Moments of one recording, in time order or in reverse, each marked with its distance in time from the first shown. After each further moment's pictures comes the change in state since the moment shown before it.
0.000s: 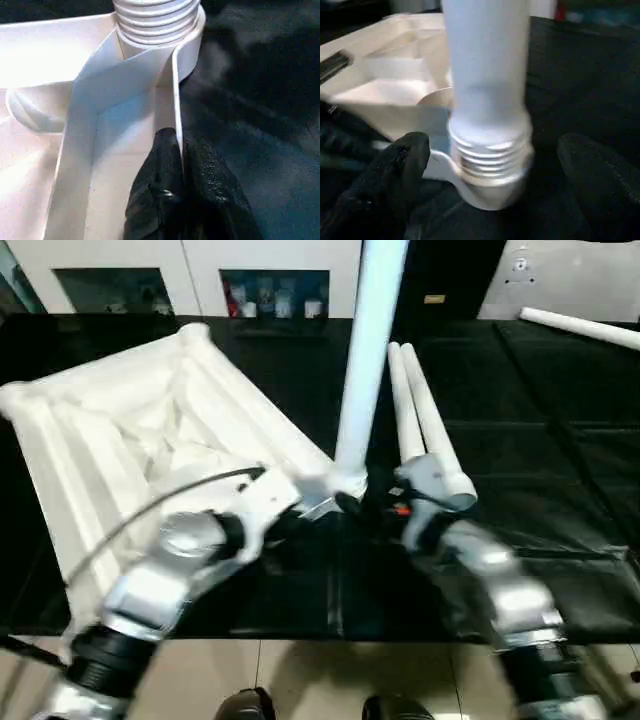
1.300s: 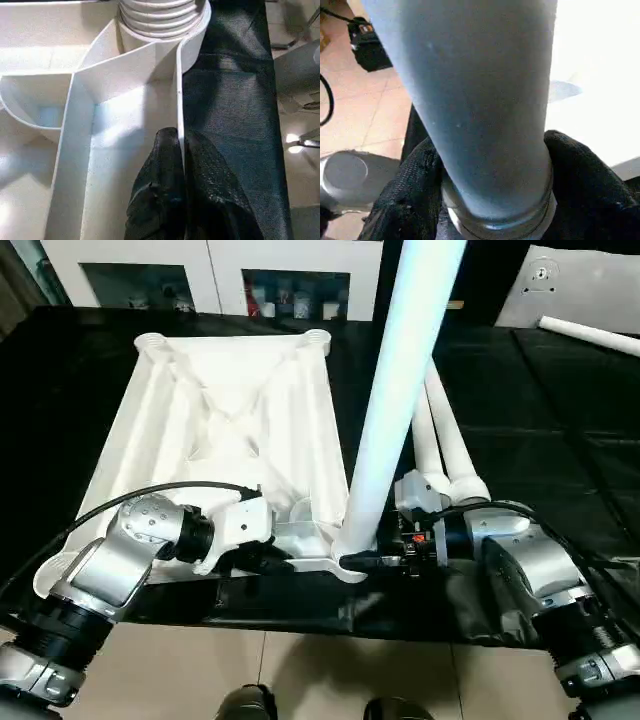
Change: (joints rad) left arm -0.074 0.159 -0.094 0.156 -0.057 -0.292 -0.414; right arm -0.131 -0.152 0.164 0.150 0.073 0.020 0.539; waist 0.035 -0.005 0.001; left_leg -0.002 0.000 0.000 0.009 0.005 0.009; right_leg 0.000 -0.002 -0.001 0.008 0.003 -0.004
